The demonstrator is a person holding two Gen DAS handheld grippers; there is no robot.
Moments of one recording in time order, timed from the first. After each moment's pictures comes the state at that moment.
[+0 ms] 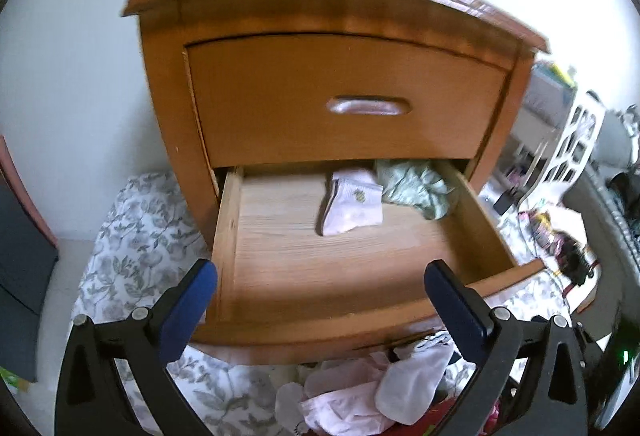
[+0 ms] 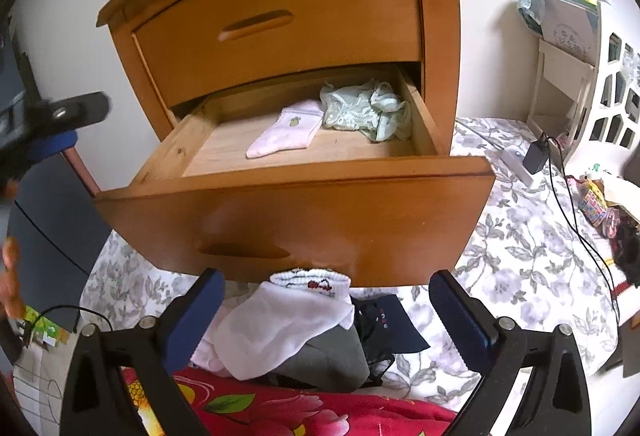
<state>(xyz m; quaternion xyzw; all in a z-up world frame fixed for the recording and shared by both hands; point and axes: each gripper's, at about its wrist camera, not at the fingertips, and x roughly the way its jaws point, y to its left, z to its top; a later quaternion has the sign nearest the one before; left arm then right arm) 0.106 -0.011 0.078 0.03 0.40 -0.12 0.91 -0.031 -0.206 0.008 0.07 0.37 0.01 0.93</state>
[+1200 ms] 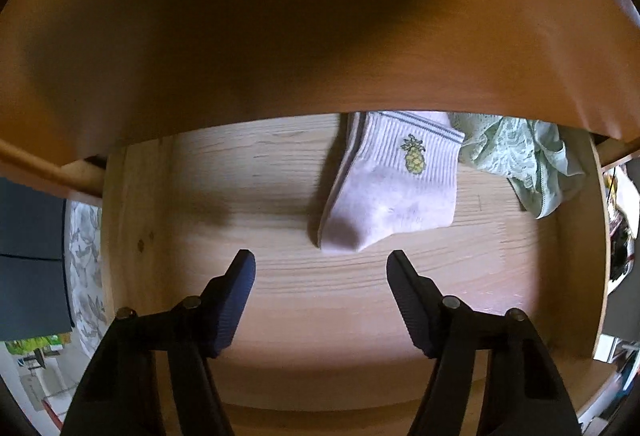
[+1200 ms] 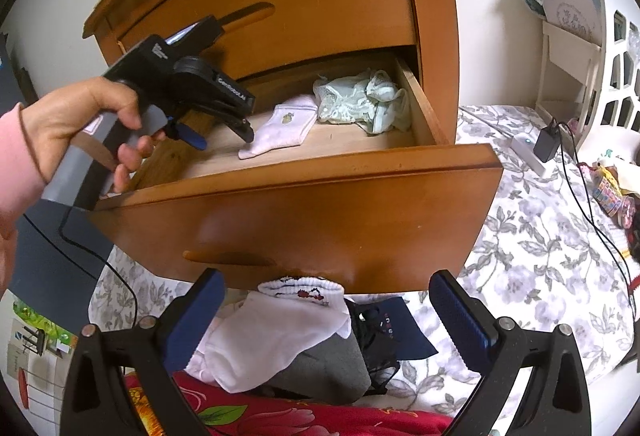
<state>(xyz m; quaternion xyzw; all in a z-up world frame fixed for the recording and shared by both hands) 0.288 -0.079 -0.047 0.07 0.64 -0.05 0.77 -0.015 -0.223 -0.009 0.10 0.38 0.03 0.92</state>
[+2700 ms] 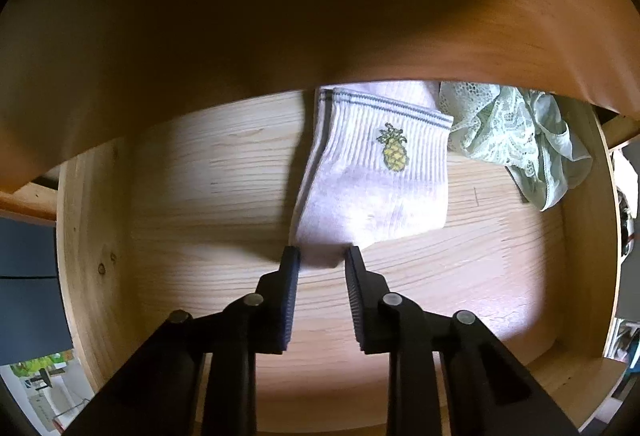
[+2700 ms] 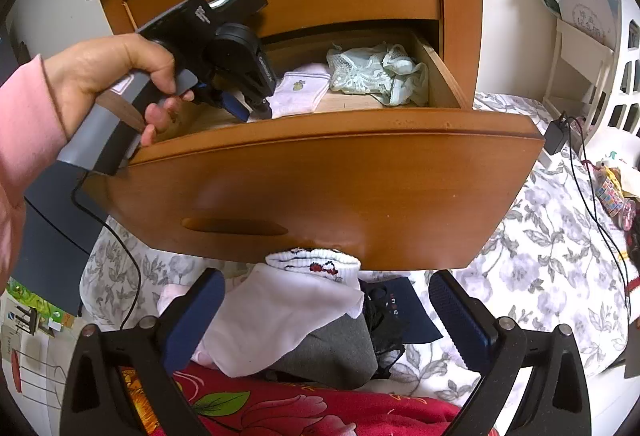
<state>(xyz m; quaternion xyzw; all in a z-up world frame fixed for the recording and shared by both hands) 0.301 -0.107 -0.045 0.08 0.64 -0.08 0.76 -0.013 -0.203 -0.025 0.07 0.42 0.03 0.91</state>
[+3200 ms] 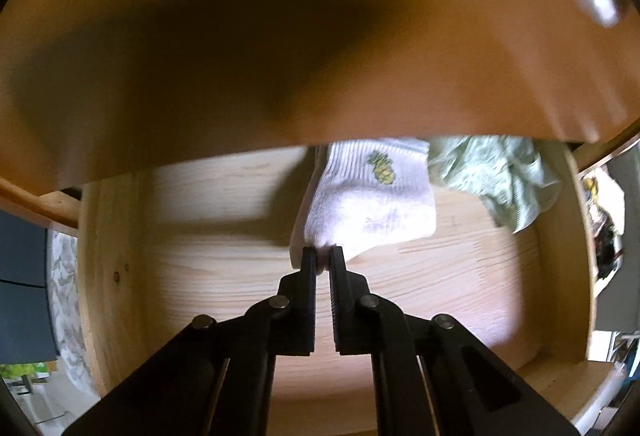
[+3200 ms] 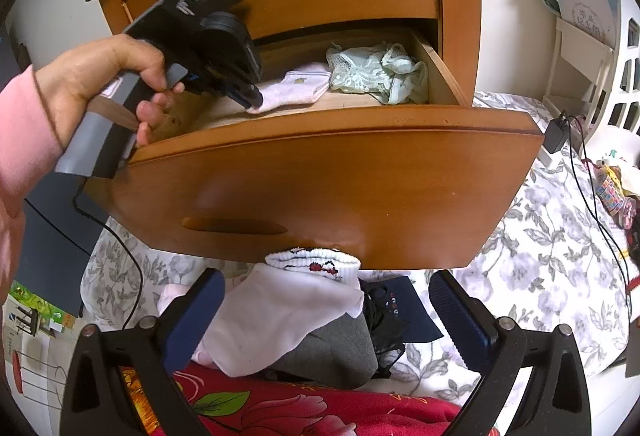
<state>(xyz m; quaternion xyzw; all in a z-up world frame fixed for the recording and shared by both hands) 0.276 -0.078 -0.009 0.05 0.59 -0.10 0.80 -0.014 -0.205 -0.025 0.07 0.42 0.03 0.91</state>
